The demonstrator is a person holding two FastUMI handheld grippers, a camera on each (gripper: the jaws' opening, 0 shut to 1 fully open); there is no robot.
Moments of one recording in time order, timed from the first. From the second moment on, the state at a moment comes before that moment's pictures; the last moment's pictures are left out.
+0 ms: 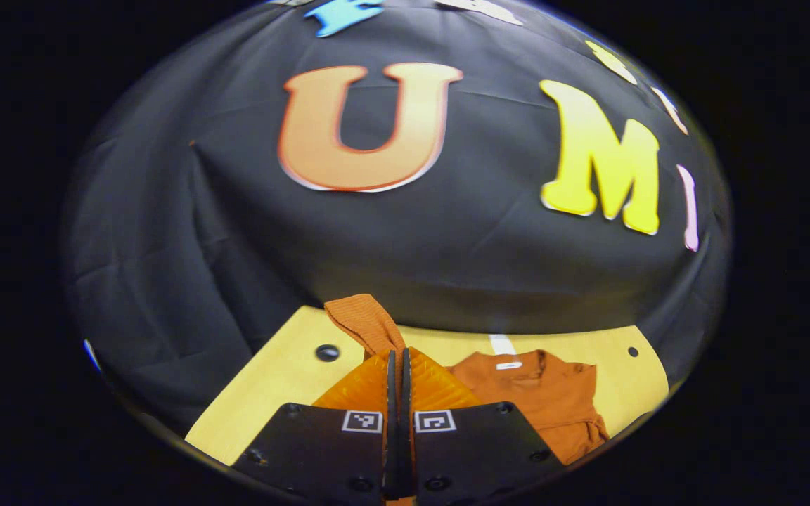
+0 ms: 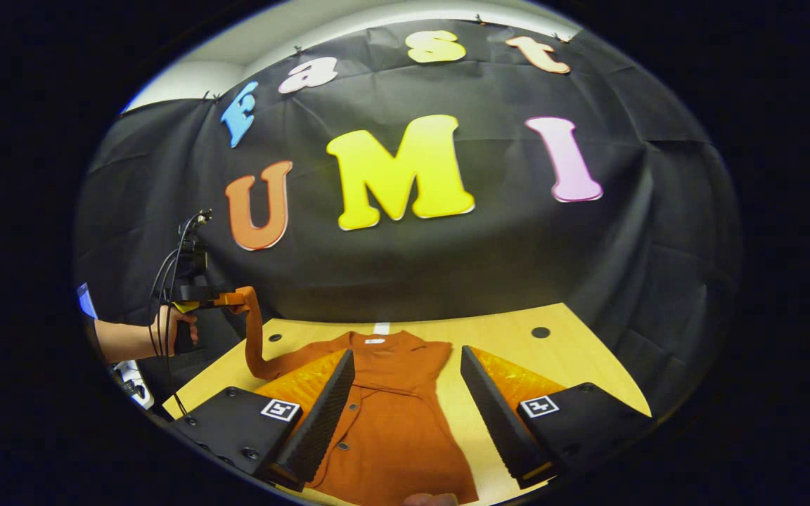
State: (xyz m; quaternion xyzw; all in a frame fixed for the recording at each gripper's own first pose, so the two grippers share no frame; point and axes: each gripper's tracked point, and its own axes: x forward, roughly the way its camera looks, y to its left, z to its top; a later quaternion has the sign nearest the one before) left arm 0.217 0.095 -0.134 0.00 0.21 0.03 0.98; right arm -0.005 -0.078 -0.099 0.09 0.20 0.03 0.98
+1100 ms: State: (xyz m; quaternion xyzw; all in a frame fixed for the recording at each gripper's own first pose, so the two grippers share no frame) left arm 0.223 -0.210 -0.337 0.16 0.34 -0.12 0.92; right arm -0.081 -0.220 -0.092 0.07 0.23 -0.13 0.96
